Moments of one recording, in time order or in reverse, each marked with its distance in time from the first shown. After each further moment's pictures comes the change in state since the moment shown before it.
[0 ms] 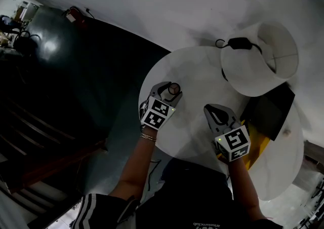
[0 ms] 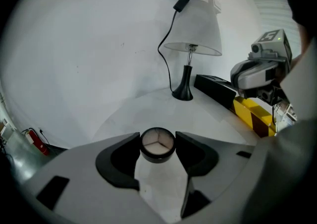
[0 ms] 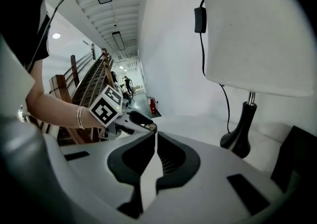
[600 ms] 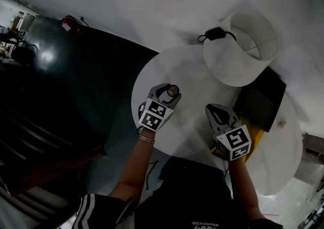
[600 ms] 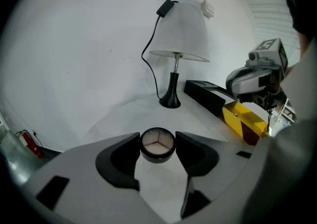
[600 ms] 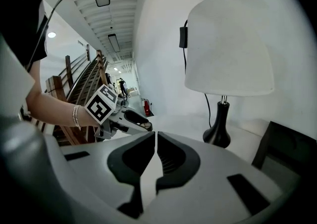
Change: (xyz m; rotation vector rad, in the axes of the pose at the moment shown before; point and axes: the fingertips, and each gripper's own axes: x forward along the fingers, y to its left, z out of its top) left arm -0.005 -0.045 0.026 0.014 -0.042 -0.053; right arm -0.051 -0.016 -0.012 0.018 -0.029 -0.074
